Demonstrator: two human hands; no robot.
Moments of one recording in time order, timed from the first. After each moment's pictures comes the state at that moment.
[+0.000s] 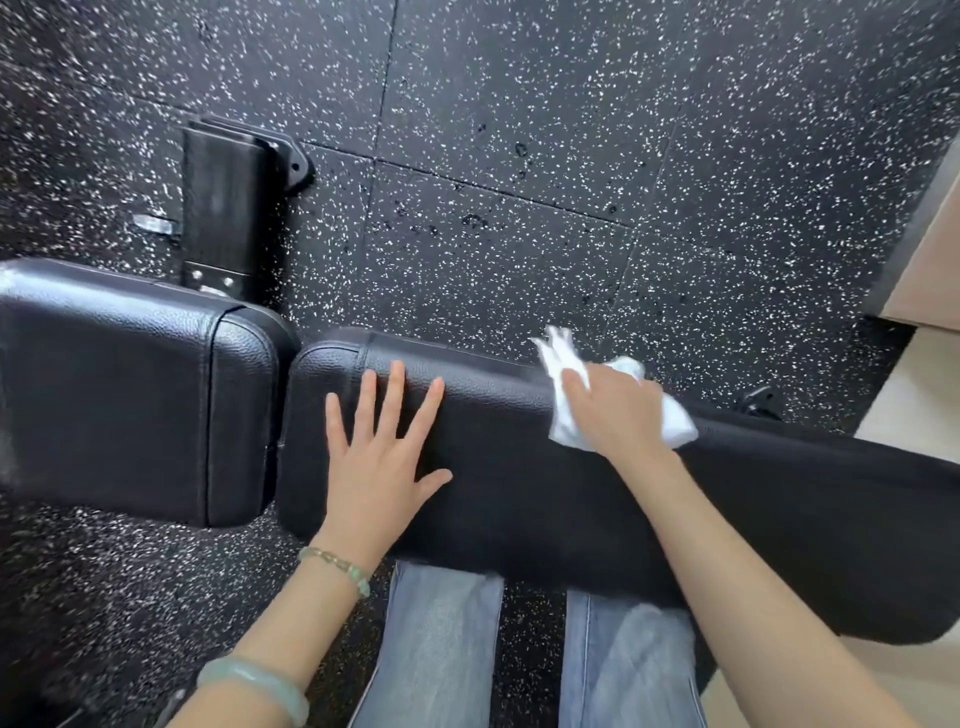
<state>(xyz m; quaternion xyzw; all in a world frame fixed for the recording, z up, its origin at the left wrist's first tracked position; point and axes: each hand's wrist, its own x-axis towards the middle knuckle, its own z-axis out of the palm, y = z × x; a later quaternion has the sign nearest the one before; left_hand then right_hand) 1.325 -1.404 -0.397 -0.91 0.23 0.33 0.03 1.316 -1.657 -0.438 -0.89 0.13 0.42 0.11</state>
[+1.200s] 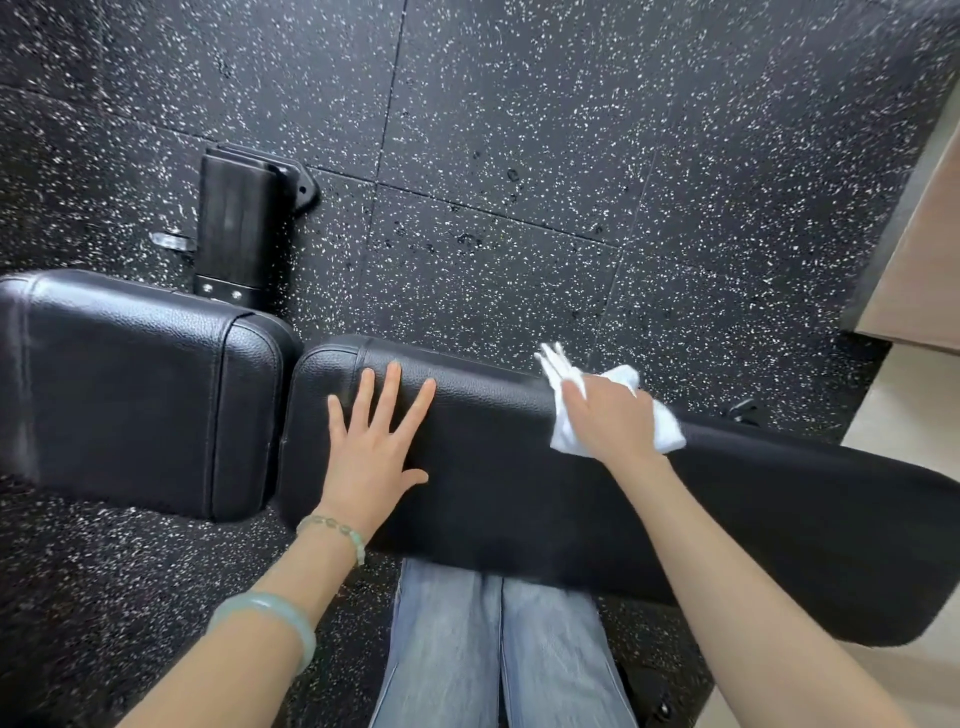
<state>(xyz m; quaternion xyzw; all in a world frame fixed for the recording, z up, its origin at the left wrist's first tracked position) 1.328 -1.401 -0.405 -0.91 0.25 0.34 0.03 1.303 -1.673 -0.434 -0.90 0.14 0.41 0.10</state>
